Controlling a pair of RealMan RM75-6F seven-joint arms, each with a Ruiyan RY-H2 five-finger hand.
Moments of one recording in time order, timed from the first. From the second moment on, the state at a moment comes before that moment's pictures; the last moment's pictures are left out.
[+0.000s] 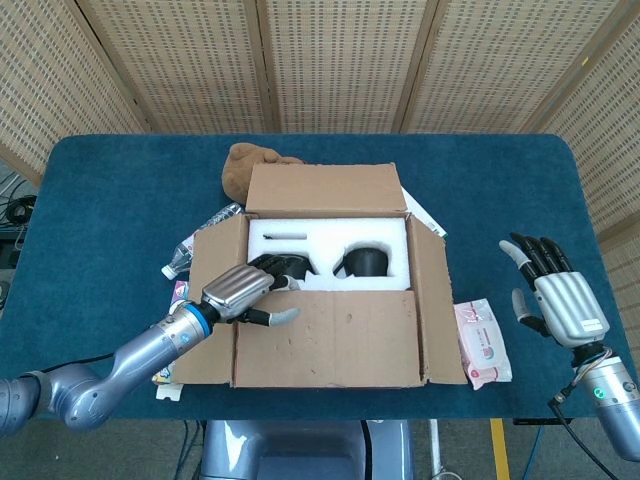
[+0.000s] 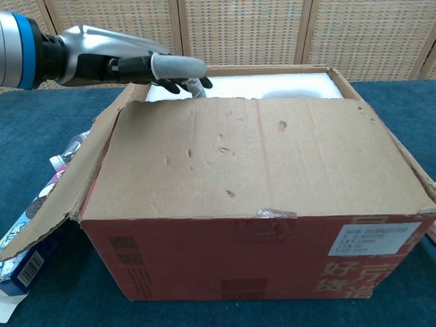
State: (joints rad) left arm -1.00 -1.11 -0.19 -1.97 0.93 0.65 0.09; right arm 0.33 -0.93 0.12 -1.75 -1.48 1.26 0.10
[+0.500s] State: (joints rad) left arm -0.89 -0.97 -0.33 -2.08 1.20 0.52 -0.38; right arm 0.35 -0.93 0.12 -1.76 -1.47 1.25 0.08
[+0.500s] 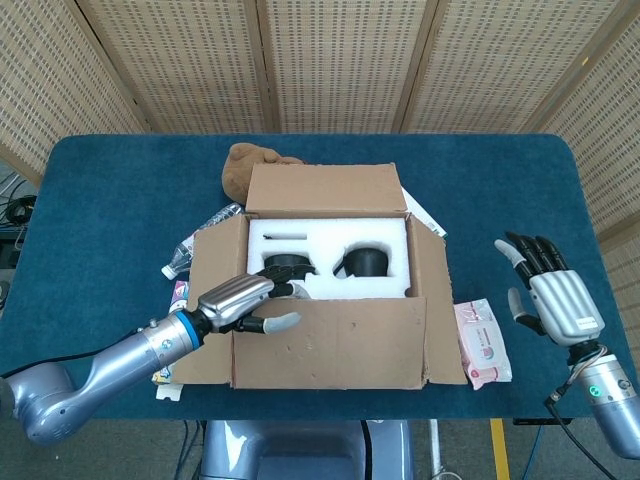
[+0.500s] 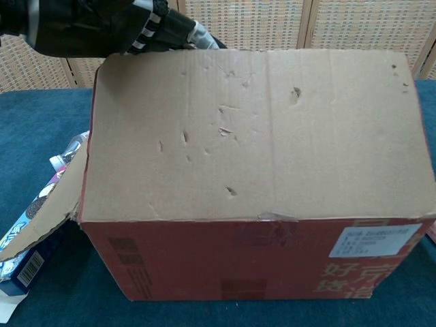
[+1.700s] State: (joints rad) left arm -1.03 -0.70 0.00 -2.06 2.17 0.84 -1.48; right arm 0.36 -0.93 0.13 -1.79 -1.46 1.23 0.04
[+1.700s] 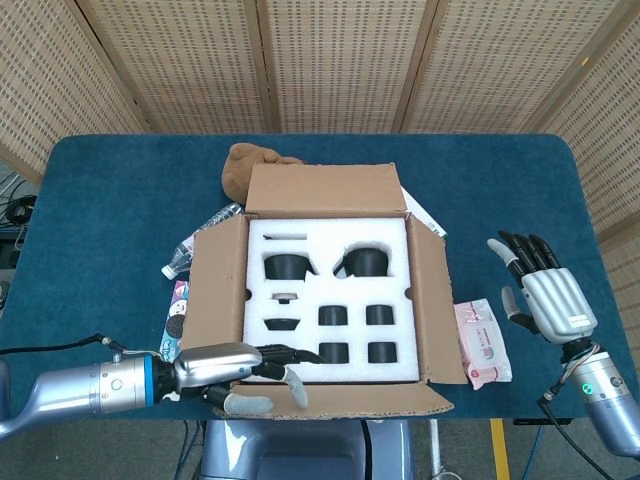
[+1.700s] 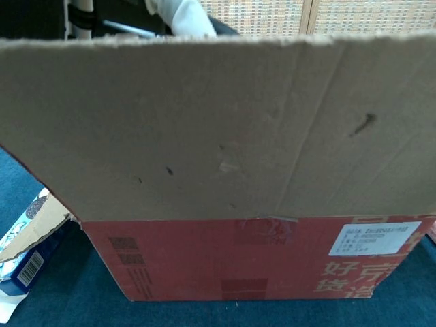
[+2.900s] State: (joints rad) left arm -0.49 -0.81 -0.05 -2.04 1.39 1.30 0.12; right arm 0.32 -1.00 0.13 -1.69 -1.44 1.29 0.01
